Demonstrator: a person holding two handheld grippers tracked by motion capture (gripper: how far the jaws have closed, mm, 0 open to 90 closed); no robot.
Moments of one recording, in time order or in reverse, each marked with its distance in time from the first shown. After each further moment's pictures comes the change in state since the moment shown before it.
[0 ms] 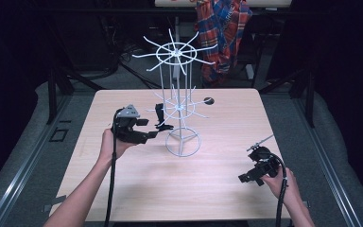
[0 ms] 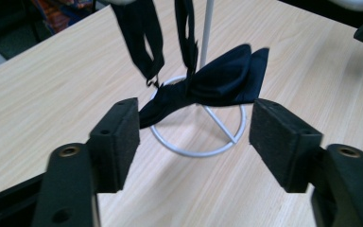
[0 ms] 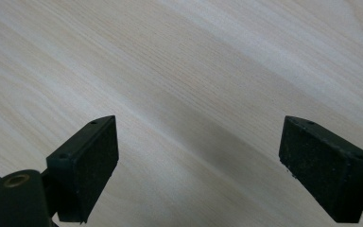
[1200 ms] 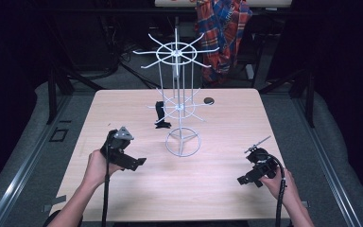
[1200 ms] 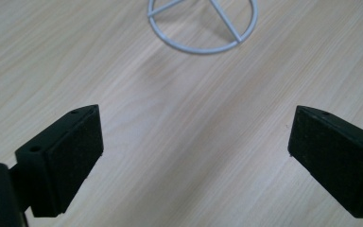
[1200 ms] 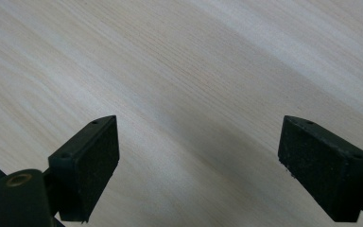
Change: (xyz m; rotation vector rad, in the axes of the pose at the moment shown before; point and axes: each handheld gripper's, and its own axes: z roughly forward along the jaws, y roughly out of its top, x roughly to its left) left arm -0.033 -0.049 -0.021 0.253 0.105 -0.032; right arm 0.001 0.000 0.008 0.036 0.034 -0.033
